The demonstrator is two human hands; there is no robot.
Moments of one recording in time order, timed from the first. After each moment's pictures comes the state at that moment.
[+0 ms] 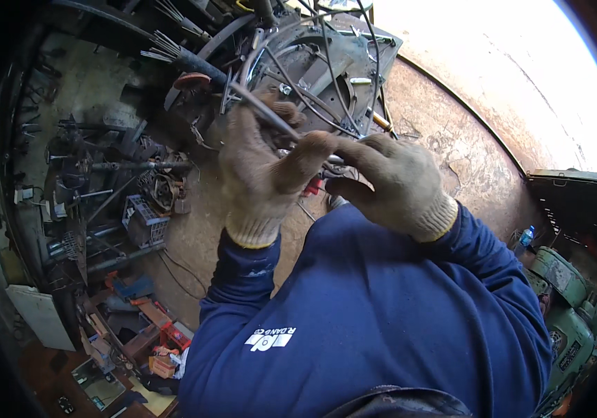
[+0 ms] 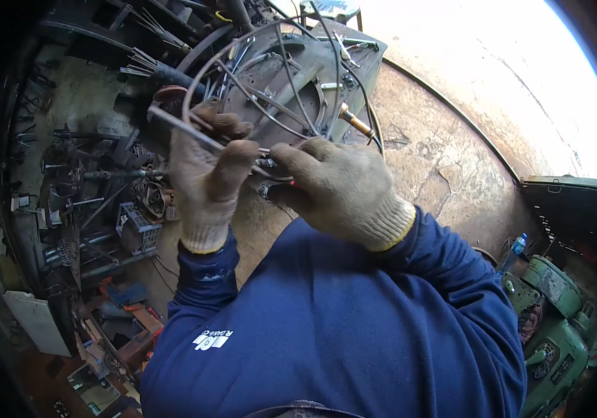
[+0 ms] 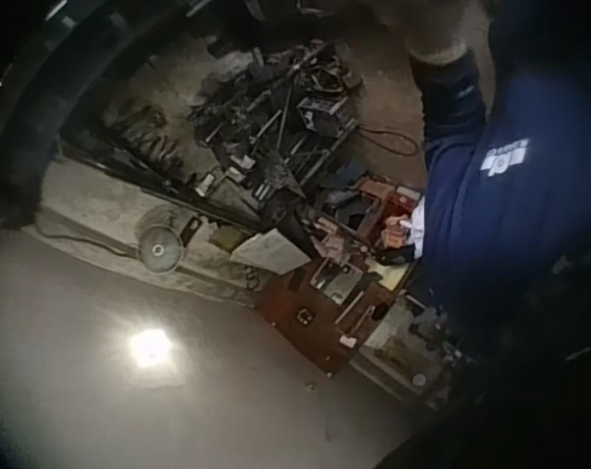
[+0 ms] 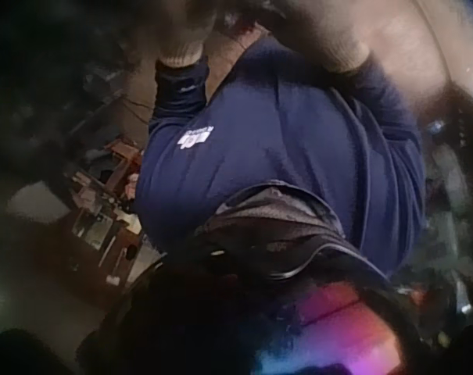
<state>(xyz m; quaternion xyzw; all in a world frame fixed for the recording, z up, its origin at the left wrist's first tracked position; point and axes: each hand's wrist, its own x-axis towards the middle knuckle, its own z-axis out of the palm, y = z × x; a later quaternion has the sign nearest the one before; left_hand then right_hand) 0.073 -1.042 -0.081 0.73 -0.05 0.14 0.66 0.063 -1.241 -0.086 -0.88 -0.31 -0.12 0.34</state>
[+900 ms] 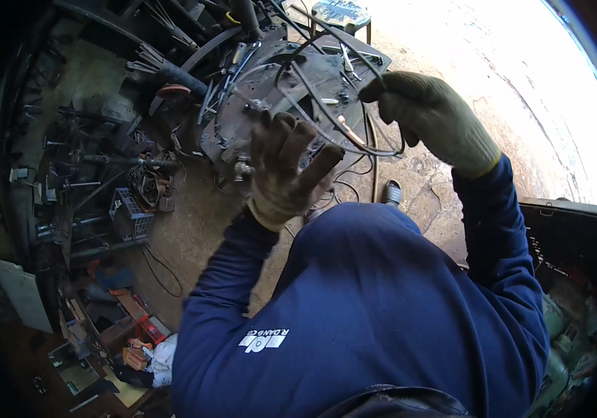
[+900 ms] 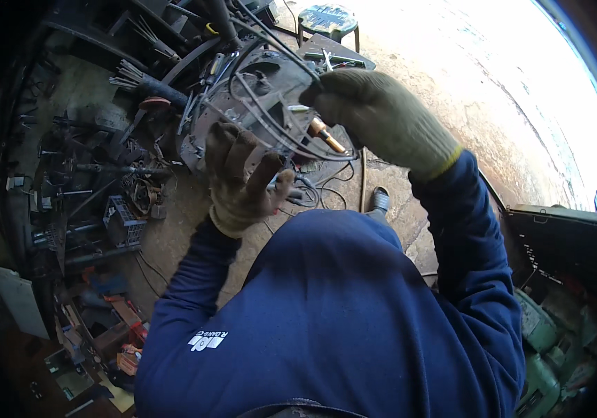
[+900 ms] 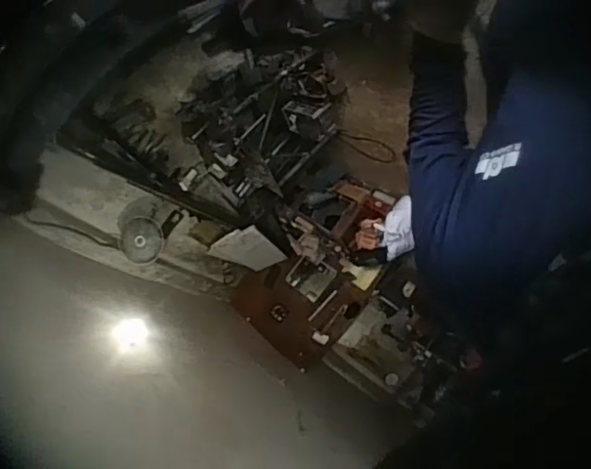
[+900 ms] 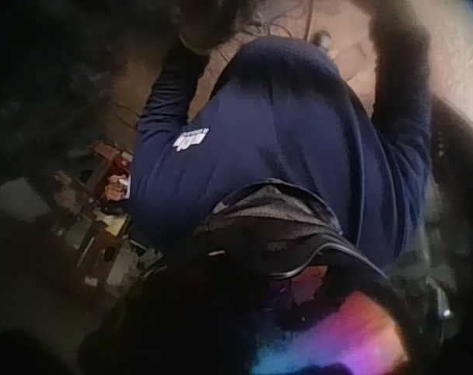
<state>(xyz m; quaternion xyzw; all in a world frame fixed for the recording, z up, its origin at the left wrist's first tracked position) 0.102 -1.113 -0.167 0.84 -0.30 0.44 0.13 0.170 -1.374 -0.045 -0.79 -0.22 0.19 0.53</state>
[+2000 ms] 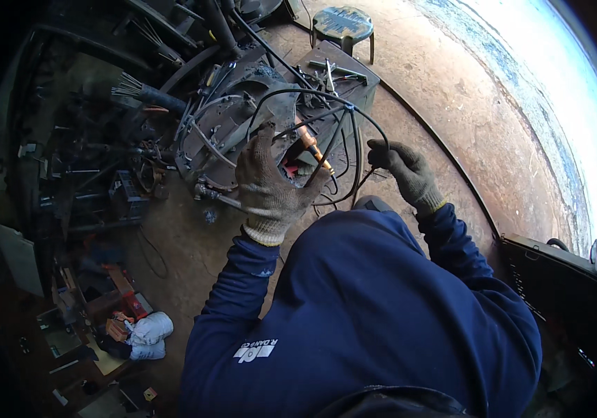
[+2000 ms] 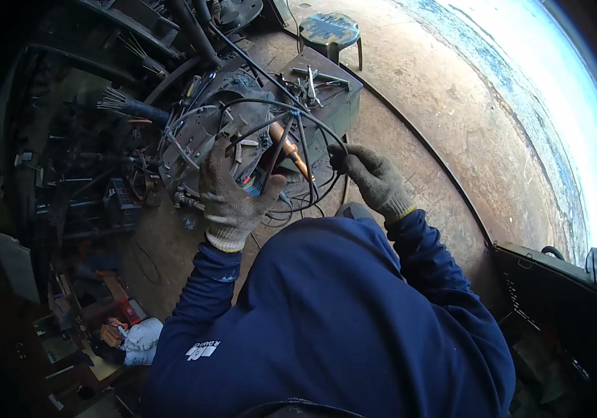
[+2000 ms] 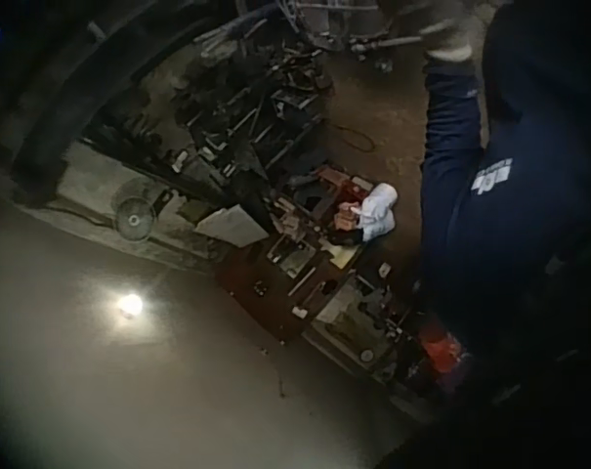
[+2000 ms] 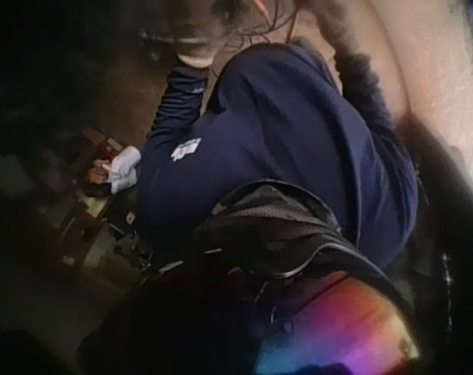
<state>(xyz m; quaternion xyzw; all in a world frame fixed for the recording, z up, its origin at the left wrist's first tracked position) 0.155 -1.256 -0.152 0.94 0.00 0.27 0.18 0.236 -1.523 -0.219 -0.60 -0.14 0.23 0.76</state>
